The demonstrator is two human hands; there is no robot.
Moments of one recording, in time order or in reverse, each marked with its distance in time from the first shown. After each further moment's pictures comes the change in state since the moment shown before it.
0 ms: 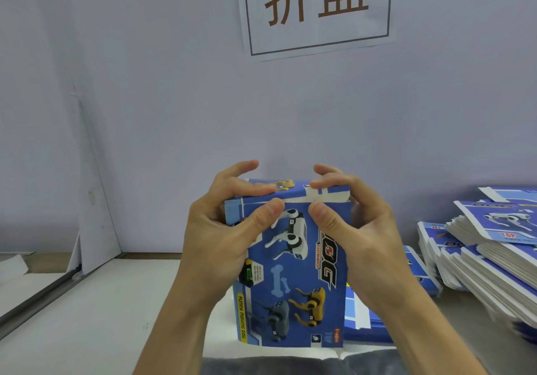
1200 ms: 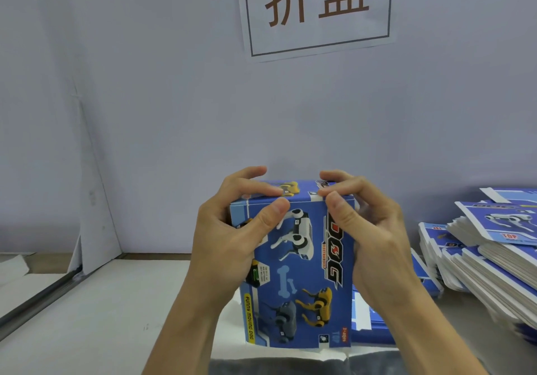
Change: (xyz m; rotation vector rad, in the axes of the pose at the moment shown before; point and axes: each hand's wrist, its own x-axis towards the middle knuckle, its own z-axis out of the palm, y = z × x) left_hand 0.000 -0.004 0.006 -0.042 0.026 -0.063; right_hand 0.001 0.002 -0.006 0.067 0.077 0.027
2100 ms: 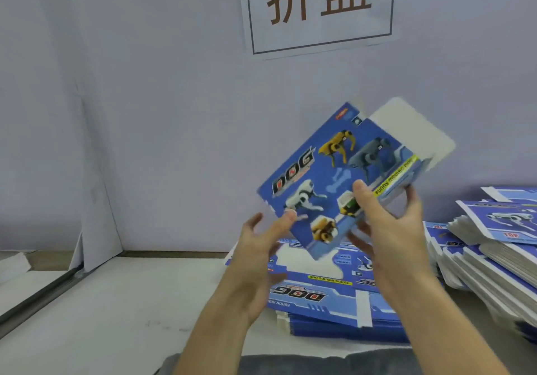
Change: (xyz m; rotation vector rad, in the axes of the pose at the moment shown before) left_hand -0.008 -0.045 0.018 -0.167 0.062 -0.732; right_hand 0.010 0.010 -0.023 -0.067 0.455 0.230
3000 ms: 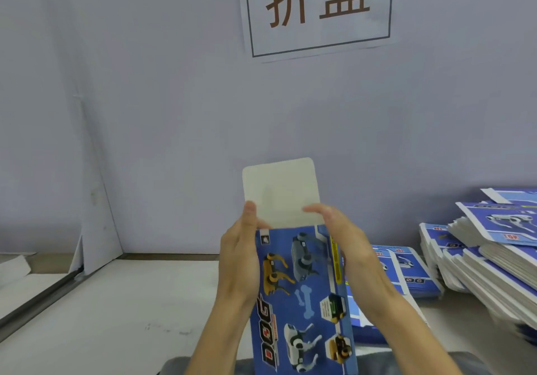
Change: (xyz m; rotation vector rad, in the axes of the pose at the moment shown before) left_hand 0.012 -0.008 -0.012 0.152 0.141 0.463; right_hand -0.007 0.034 0.003 -0.355 -0.476 -0.101
